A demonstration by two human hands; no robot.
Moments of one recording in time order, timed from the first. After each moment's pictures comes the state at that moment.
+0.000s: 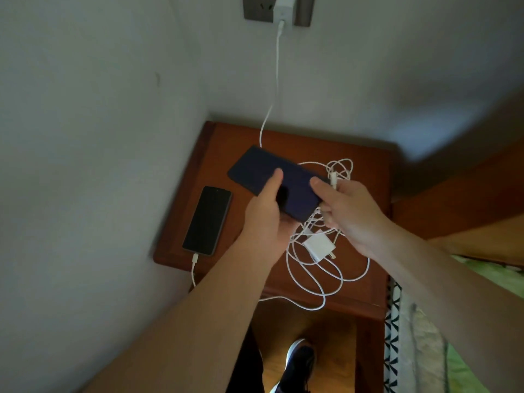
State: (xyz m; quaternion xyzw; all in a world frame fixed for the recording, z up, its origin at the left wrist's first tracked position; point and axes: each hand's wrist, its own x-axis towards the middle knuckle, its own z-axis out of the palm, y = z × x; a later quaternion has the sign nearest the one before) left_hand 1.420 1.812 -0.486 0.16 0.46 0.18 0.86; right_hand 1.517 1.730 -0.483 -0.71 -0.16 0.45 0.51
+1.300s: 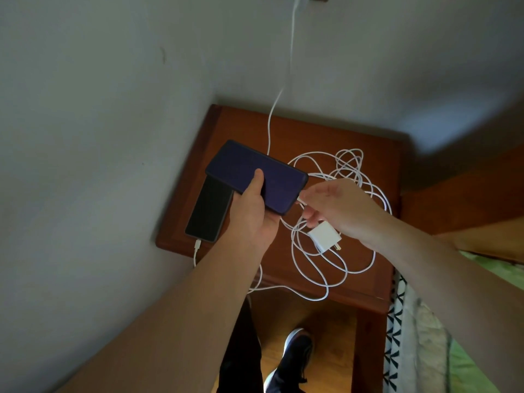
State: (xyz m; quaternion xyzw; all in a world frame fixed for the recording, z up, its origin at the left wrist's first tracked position) left_hand 1.403 1.827 -0.518 0.11 0.50 0.27 0.82; right_hand 1.508 1.737 -0.483 -0.78 -0.28 0.45 0.33
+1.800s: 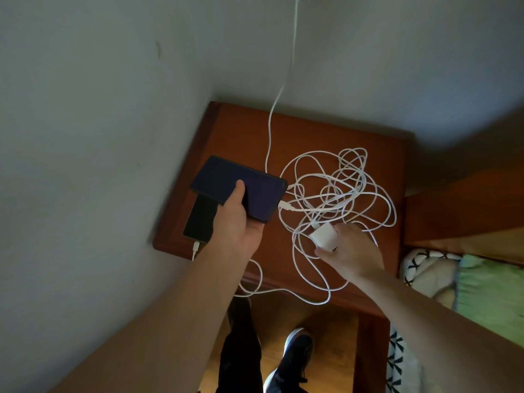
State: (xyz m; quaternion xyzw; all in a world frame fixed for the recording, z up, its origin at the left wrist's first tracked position) left_hand 1.386 1.842 -0.540 0.06 0.54 0.28 0.79; right_hand 1.509 1.676 -0.610 -0.90 -0.33 0.27 0.06
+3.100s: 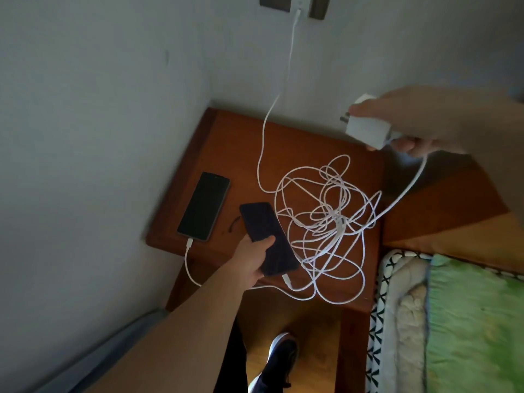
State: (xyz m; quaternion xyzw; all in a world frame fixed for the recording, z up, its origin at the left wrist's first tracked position) left_hand 1.358 1.791 -0.608 0.28 0.57 -0.01 0.77; right_hand 1.593 1.768 -0.378 -0.86 -0.29 0.40 0.16
